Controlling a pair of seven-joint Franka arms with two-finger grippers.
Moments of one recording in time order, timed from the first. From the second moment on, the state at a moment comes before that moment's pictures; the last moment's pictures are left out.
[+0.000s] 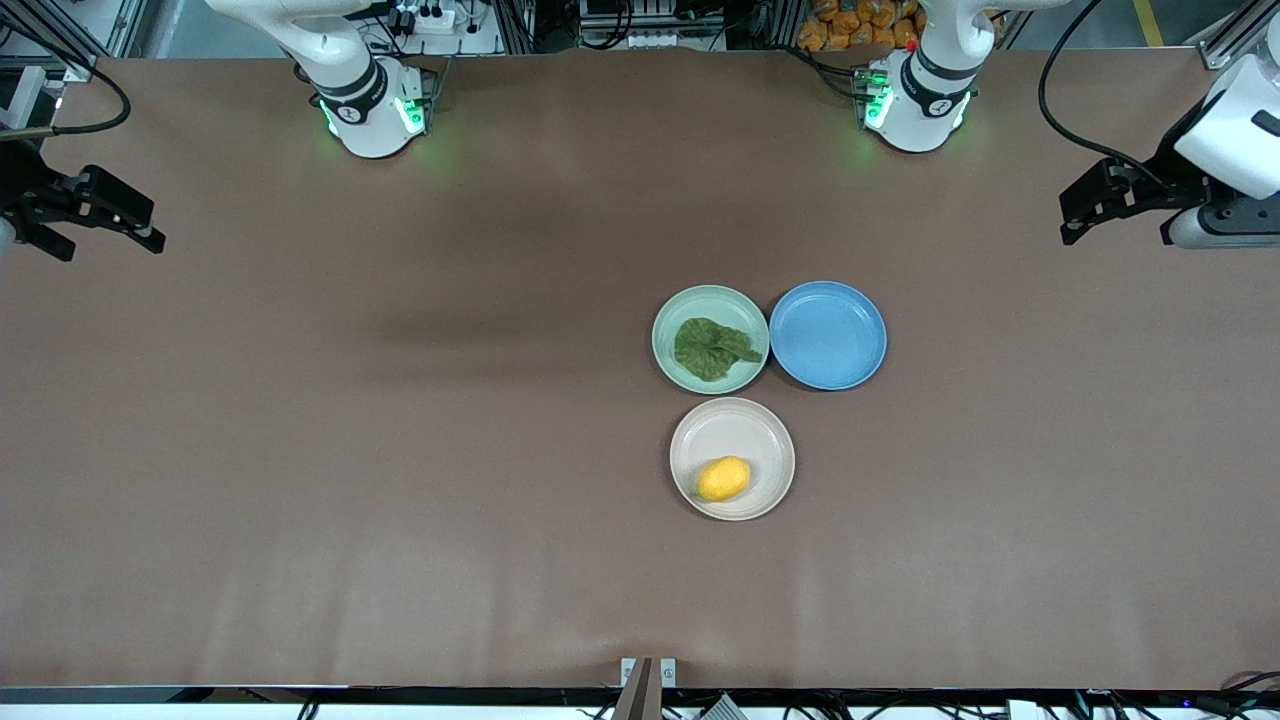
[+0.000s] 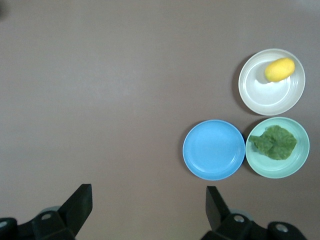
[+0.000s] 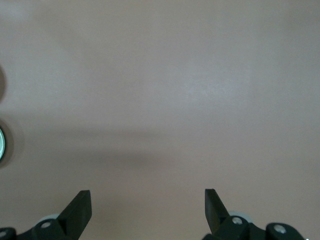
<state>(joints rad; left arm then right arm) -0.08 -0.01 -0.08 -1.49 0.04 1.53 -0.13 0.06 -0.06 -0.07 -1.58 0.05 1.56 -0.06</state>
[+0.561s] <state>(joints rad) -0.09 0.00 -0.08 -1.49 0.03 1.55 -0.13 0.06 -0.06 -0.07 -1.58 0.05 1.56 -0.06</state>
